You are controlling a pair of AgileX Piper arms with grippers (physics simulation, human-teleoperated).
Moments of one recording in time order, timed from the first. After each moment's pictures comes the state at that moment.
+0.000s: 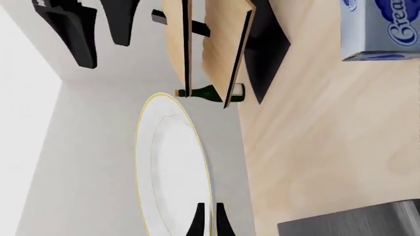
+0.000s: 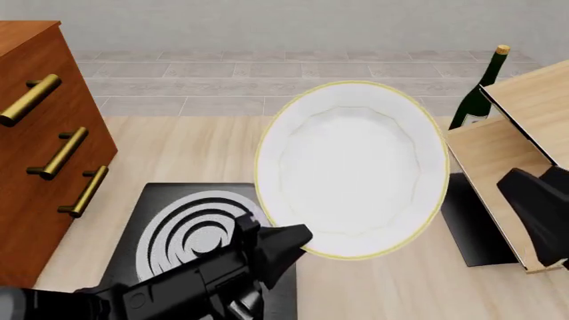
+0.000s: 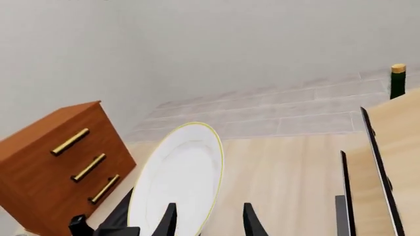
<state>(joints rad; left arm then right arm) -1.02 1.46 -0.37 -0.91 1.54 0.39 0.21 -0.36 0.18 0.33</state>
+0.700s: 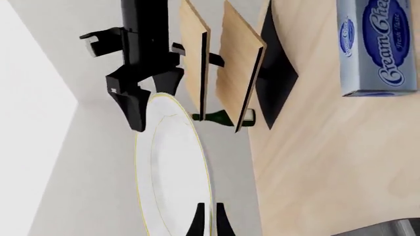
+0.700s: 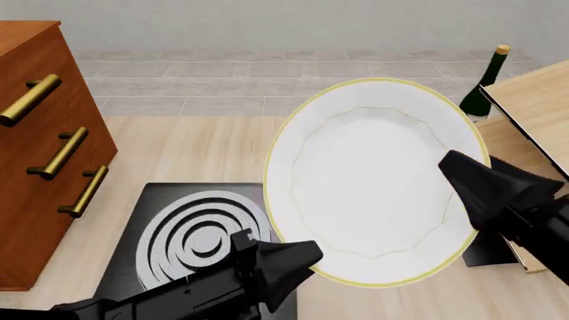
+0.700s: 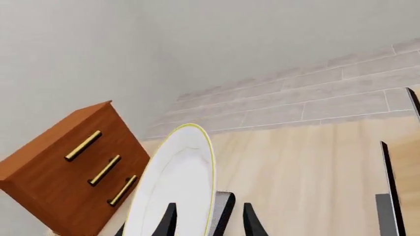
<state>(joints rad) -1.12 1.36 -0.35 -0.88 1.54 0.45 0.49 -0.31 -0.12 0.43</state>
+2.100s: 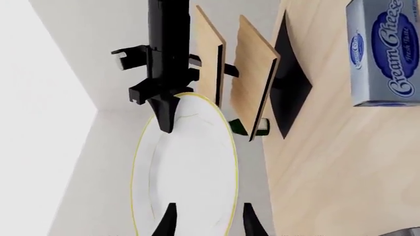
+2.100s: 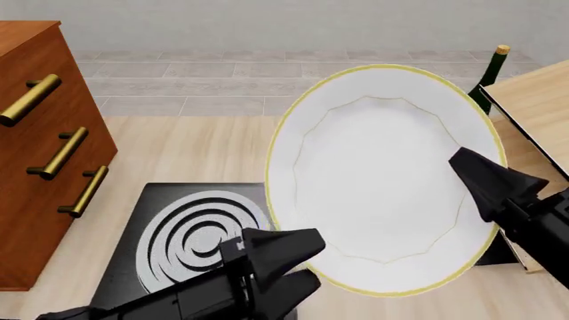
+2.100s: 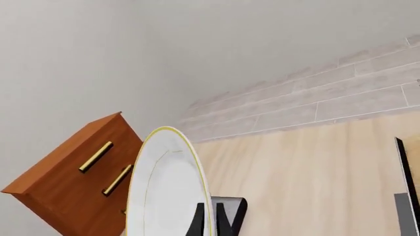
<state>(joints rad) -1.16 1.32 -0.33 -0.92 1.55 0.46 0.53 -0.29 -0.21 0.52</state>
